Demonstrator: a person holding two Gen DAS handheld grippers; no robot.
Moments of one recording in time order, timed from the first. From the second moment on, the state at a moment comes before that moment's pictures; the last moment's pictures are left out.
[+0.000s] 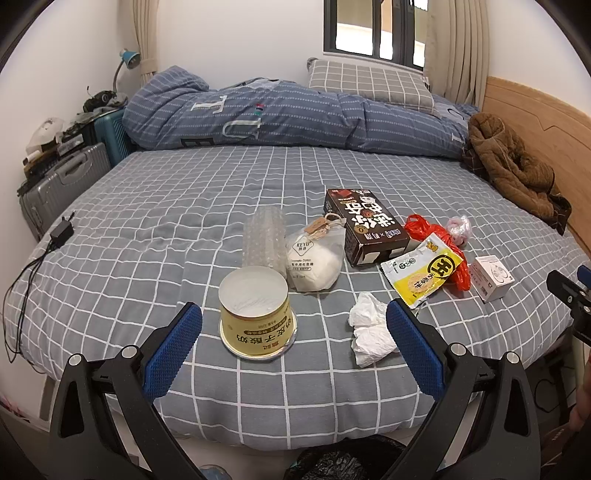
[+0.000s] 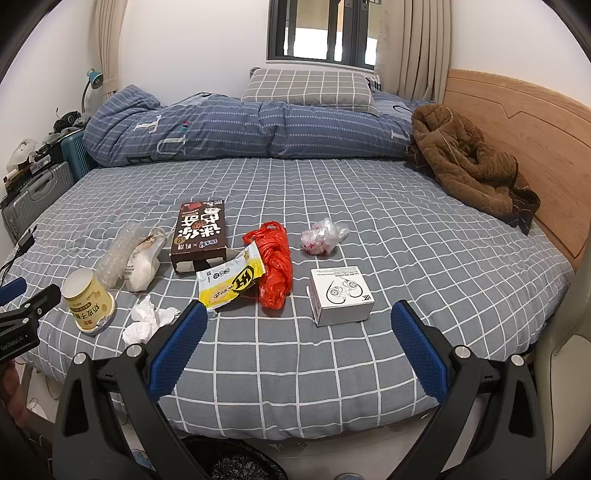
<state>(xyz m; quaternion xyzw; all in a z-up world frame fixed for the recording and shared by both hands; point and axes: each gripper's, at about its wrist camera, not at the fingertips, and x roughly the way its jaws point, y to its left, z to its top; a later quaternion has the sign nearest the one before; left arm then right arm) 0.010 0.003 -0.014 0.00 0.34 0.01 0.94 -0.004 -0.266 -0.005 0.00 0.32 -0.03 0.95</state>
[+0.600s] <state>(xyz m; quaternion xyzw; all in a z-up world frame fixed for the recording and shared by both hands) 0.043 0.031 -0.063 0.00 0.39 0.05 0.92 0.036 -0.295 -0.049 -0.02 0.35 -0.06 0.94</state>
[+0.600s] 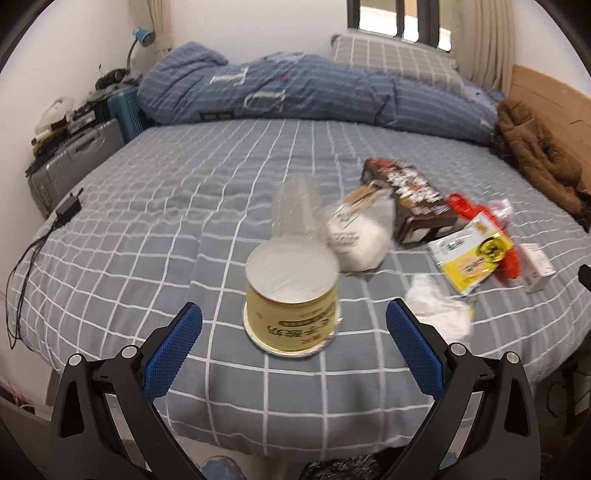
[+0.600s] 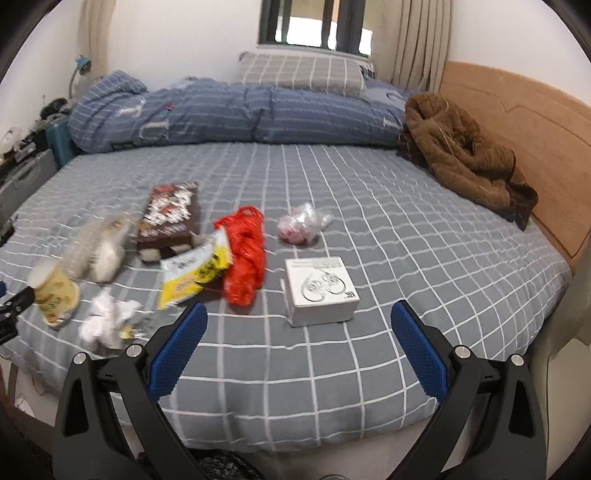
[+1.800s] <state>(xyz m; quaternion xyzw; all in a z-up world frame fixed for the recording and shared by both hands) 0.111 0.037 -0.121 0.00 0.42 0.03 0.91 0.123 -0.336 -0.132 0.03 0.43 -0.06 0.90</state>
